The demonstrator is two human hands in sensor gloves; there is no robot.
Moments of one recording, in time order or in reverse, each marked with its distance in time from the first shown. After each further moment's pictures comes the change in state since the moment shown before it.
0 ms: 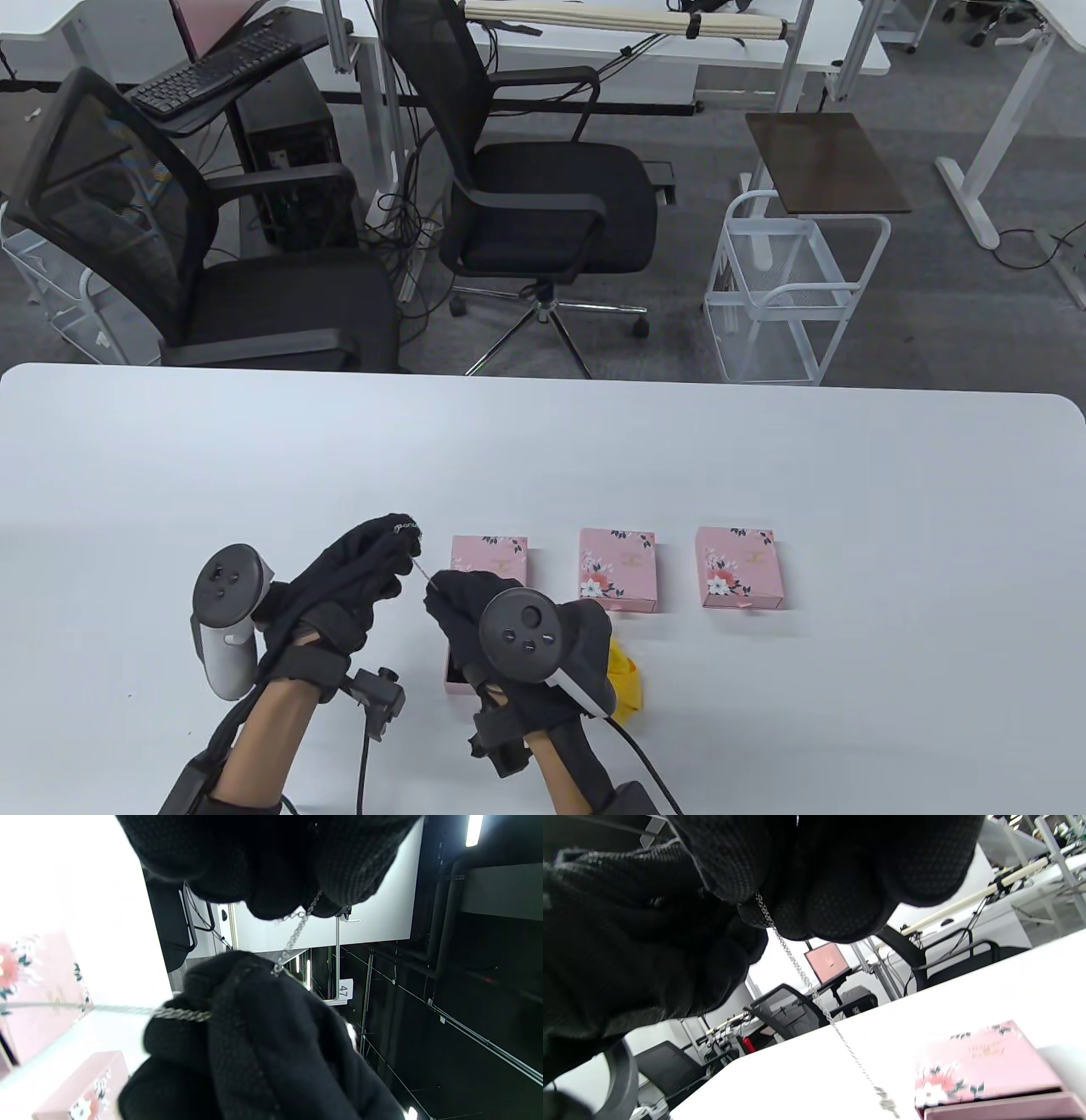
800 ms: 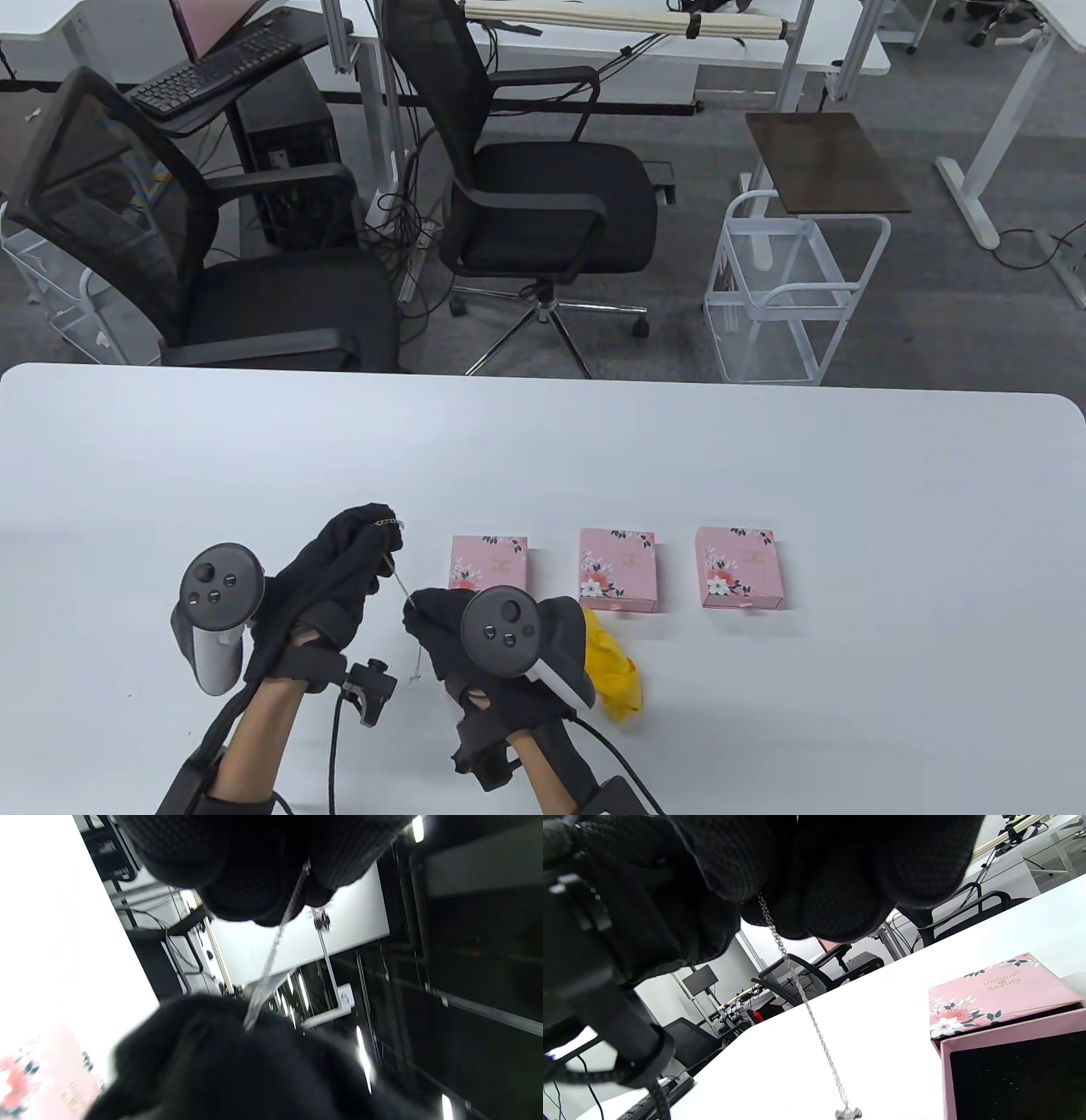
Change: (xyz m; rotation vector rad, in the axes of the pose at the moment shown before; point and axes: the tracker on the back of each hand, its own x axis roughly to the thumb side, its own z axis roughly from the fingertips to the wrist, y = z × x) left_hand 0.002 0.019 0.000 0.162 -0.087 -0.180; right_hand -0.003 0.025 -0.004 0.103 0.011 -0.053
